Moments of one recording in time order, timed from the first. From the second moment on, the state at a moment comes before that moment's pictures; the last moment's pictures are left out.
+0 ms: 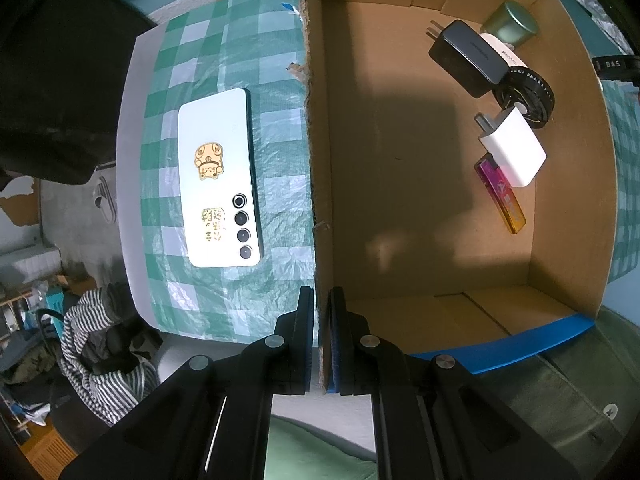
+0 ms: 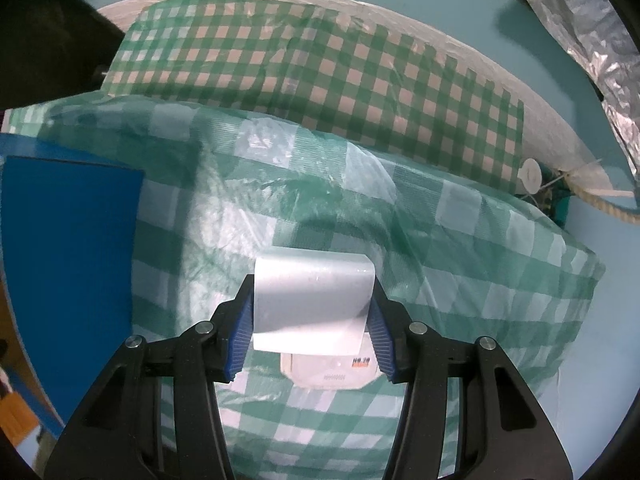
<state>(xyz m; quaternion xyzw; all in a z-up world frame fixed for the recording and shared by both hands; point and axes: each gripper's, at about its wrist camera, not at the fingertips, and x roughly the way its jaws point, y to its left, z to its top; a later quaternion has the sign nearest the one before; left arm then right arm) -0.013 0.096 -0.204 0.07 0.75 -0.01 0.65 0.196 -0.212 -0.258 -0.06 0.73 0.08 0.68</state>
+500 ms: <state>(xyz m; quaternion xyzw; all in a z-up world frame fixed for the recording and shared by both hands) -0.013 0.093 -0.202 0.08 0.75 -0.02 0.66 0.171 -0.175 -0.188 -0.08 0.70 0.13 0.70</state>
